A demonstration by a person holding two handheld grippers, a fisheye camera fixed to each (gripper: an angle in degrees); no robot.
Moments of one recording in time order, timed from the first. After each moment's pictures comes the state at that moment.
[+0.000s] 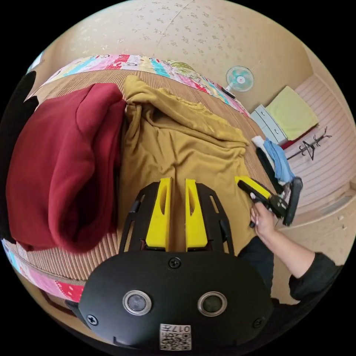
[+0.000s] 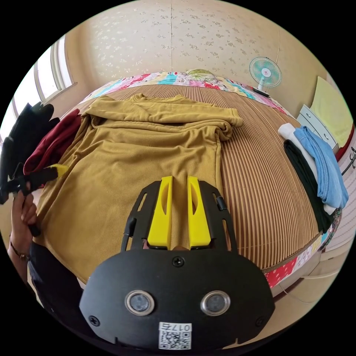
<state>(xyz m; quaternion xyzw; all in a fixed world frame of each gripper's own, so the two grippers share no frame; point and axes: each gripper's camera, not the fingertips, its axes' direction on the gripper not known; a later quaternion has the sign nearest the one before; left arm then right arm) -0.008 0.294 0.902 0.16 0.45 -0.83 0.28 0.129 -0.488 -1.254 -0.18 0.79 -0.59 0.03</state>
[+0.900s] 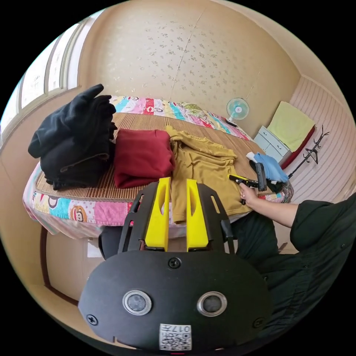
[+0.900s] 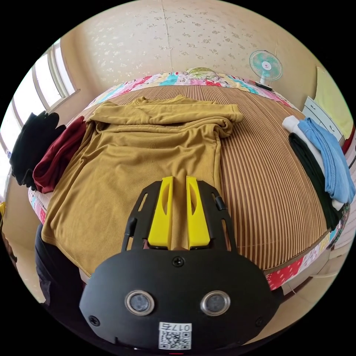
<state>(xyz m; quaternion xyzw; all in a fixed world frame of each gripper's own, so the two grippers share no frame) 0.049 0.427 0.568 0.12 0.30 -0.90 0.29 0.108 -0.495 -1.264 -0.19 0.79 -0.58 0.08</state>
